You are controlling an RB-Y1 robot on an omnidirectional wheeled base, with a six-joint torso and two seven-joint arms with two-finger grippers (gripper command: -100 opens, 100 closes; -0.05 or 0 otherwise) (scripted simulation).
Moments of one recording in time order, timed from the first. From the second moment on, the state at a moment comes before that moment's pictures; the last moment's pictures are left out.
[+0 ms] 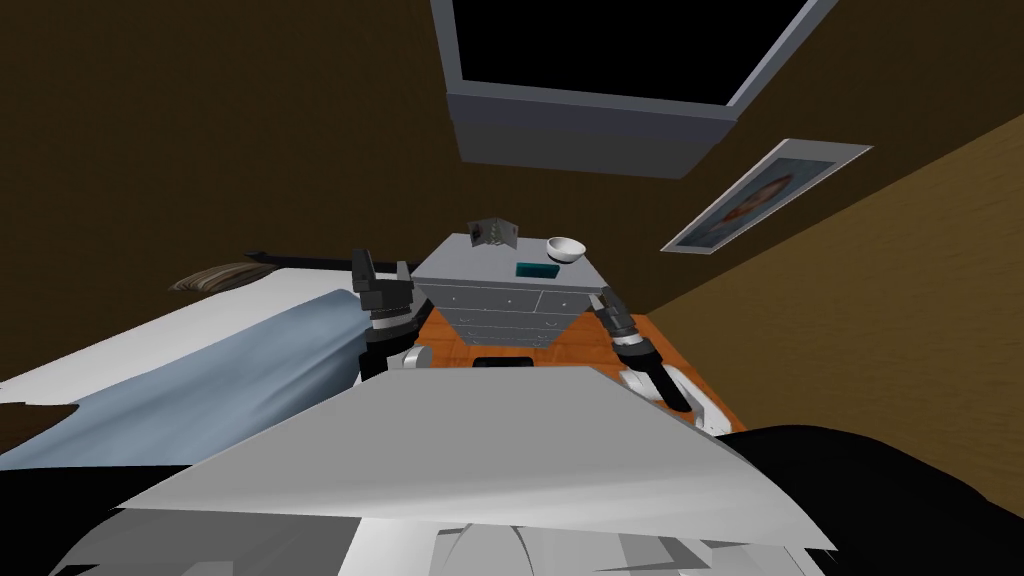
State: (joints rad) left arm 0.53 0.02 0.00 -2.25 0.09 -0.58 -0.07; right arm 0.68 -0.65 -0.13 -2.03 -0.08 -0.64 -0.16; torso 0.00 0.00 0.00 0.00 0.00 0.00
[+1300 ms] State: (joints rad) left arm 0.53 0.02 0.00 -2.25 0.09 -0.58 -0.07; right arm 0.73 -1.01 -0.21 -1.91 -0.03 -0.72 -0.22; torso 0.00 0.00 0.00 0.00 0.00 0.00
